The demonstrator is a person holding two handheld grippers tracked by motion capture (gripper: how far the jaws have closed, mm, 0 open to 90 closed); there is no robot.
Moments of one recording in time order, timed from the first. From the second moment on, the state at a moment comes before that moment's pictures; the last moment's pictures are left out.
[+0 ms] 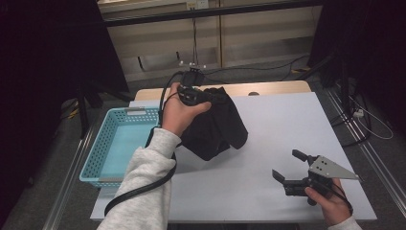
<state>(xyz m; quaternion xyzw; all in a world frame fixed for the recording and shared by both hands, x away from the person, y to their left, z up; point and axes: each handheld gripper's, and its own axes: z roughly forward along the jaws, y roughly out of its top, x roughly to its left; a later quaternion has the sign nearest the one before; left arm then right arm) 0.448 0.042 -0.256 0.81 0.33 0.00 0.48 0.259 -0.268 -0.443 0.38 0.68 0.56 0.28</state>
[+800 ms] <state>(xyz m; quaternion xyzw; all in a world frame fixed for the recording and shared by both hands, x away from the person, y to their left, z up) 0.437 0.051 -0.335 0.81 0.33 -0.02 0.48 0.260 -0.268 -0.443 0.38 0.69 0.55 0.28</state>
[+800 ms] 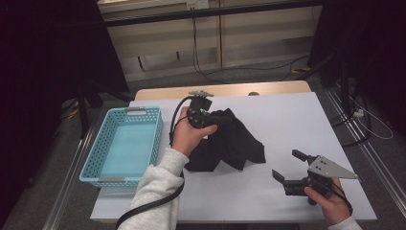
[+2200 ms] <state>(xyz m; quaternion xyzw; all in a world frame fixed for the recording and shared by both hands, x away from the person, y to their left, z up) 0.412 0.104 -0.403 0.84 0.35 0.06 0.41 0.323 -0.253 -0.452 0.43 0.70 0.48 0.30</state>
